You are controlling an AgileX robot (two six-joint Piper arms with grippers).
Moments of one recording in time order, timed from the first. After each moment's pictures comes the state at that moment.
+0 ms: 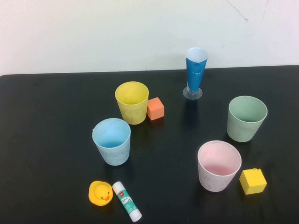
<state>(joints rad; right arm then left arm) -0.05 -0.01 0.02 -0.05 0.40 -0.23 0.02 -0.02 0.01 -0.09 0.37 -0.04</state>
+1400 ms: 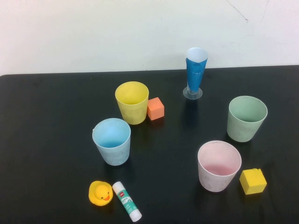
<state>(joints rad) -0.05 0.15 -0.40 0.05 0.50 -0.35 0.02 0.20 -0.39 -0.07 0.22 -0.08</state>
